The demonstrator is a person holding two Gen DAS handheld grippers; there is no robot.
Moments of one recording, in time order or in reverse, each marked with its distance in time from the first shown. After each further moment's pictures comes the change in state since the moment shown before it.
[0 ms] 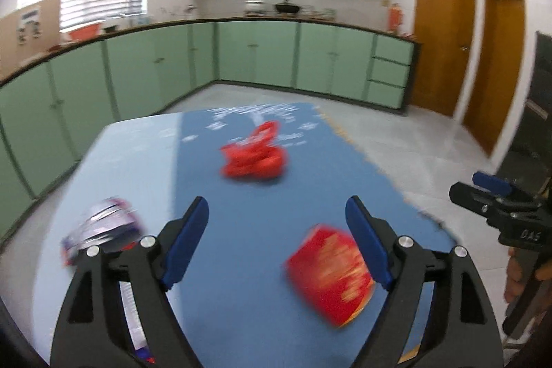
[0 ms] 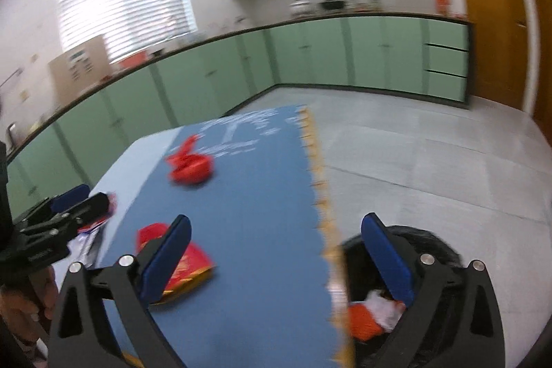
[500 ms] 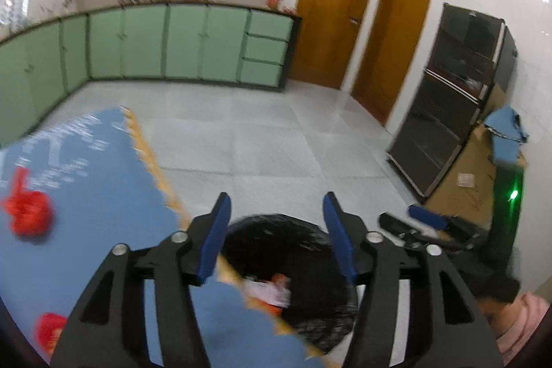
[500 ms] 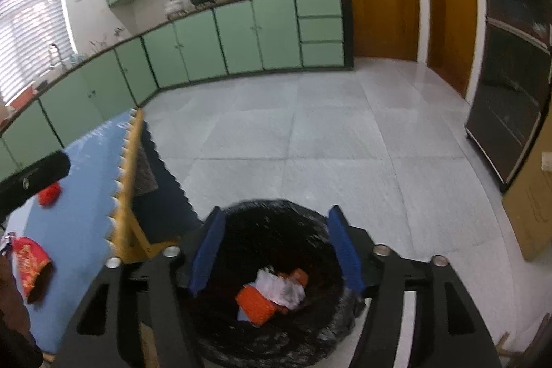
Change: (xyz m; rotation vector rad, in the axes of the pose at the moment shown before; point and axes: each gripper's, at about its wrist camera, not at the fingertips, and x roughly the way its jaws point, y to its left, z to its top) left arm 0.075 -0.187 0.036 0.136 0.054 -0.500; right arm -0.055 -0.171 -0.034 0.265 0.006 -0.440
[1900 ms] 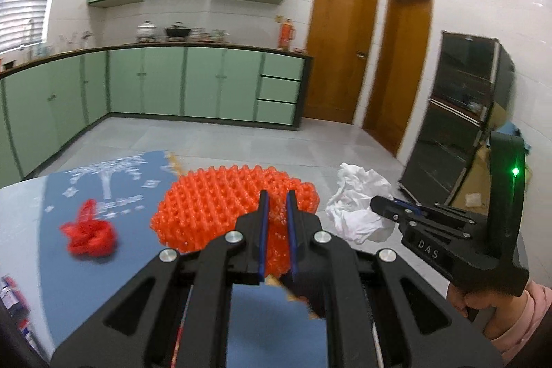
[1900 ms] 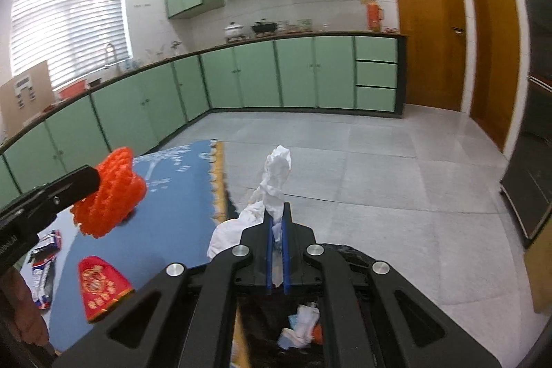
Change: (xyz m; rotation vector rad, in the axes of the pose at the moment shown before) left arm -0.070 0.008 0.013 0.032 -0.140 0.014; right arm -0.049 0.085 0.029 -0.123 -0.125 0.131
